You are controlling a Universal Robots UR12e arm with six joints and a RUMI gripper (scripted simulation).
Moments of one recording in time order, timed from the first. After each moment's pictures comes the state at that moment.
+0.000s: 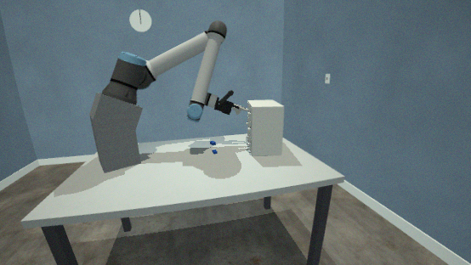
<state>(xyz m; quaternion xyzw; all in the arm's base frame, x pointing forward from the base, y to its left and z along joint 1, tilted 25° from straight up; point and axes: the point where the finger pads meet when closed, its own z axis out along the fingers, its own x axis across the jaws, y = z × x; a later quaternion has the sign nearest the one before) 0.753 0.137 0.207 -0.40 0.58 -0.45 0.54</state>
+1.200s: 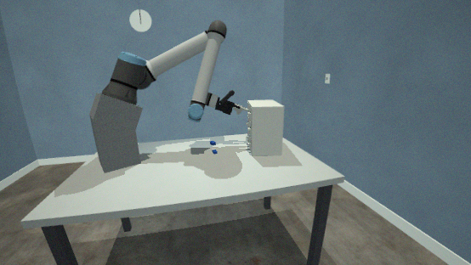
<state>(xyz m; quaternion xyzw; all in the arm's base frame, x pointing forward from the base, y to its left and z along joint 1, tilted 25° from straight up) 0.759 0.136 0.209 -0.40 0.58 -0.45 0.54</state>
